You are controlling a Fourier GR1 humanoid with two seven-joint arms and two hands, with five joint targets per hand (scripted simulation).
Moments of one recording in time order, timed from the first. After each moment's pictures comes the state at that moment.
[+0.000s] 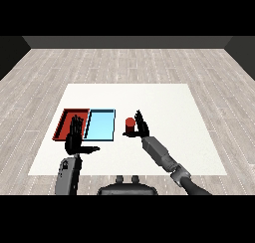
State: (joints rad) left arm 0.01 0.04 0.06 -1.62 0.12 -0.11 -0.46; right arm -0.66 0.00 0.47 -0.56 -0.75 -0.16 -0.64
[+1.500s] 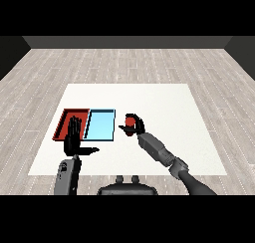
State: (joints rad) left arm 0.04 0.04 0.06 -1.66 0.14 -0.10 -0.46; right arm -0.80 0.00 0.71 -0.47 -1.00 -0.36 -0.61
